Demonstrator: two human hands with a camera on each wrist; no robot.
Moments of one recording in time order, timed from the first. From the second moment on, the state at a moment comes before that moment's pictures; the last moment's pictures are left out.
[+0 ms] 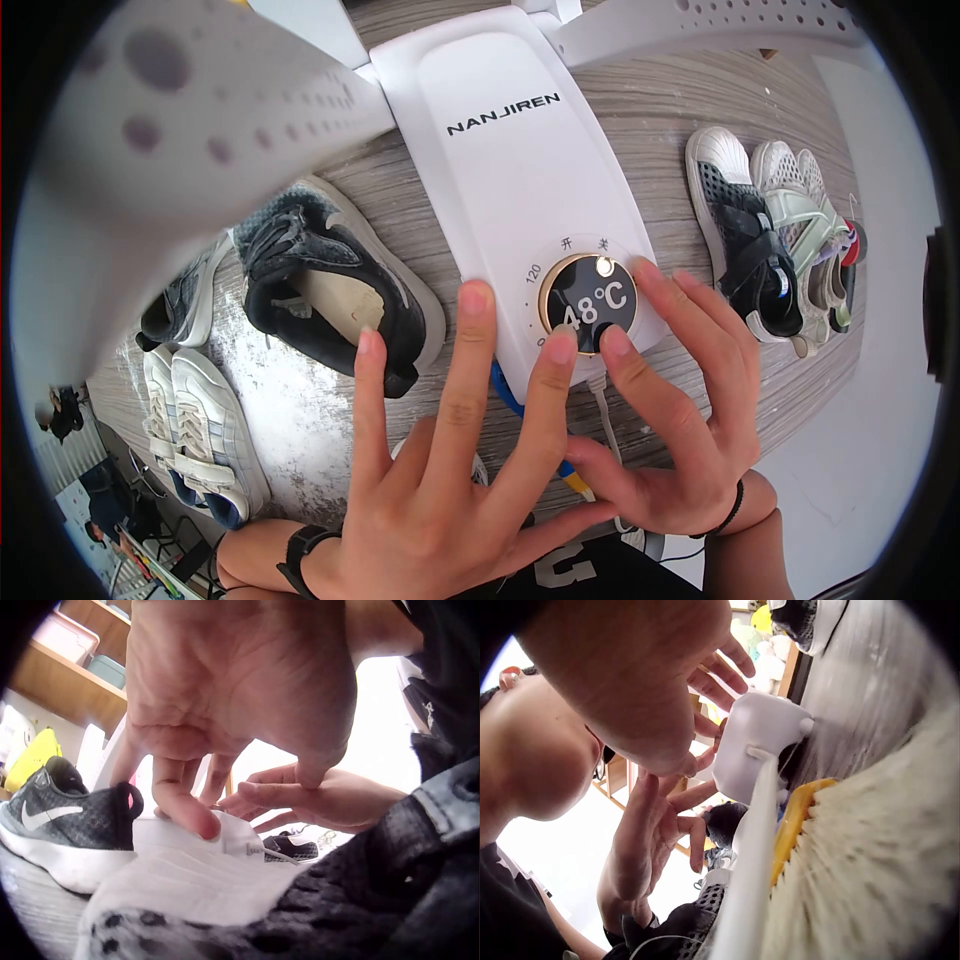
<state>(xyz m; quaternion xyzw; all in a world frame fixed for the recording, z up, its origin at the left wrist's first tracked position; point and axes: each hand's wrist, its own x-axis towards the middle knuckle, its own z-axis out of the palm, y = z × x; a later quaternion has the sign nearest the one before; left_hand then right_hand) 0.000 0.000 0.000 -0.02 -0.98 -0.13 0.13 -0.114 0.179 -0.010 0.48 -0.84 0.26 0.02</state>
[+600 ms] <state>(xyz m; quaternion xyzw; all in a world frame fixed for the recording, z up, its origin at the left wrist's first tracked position) 0.027 0.010 0.009 0.02 -0.98 -0.19 0.07 -0.097 0.174 -0.013 0.46 -0.83 0.31 0.09</state>
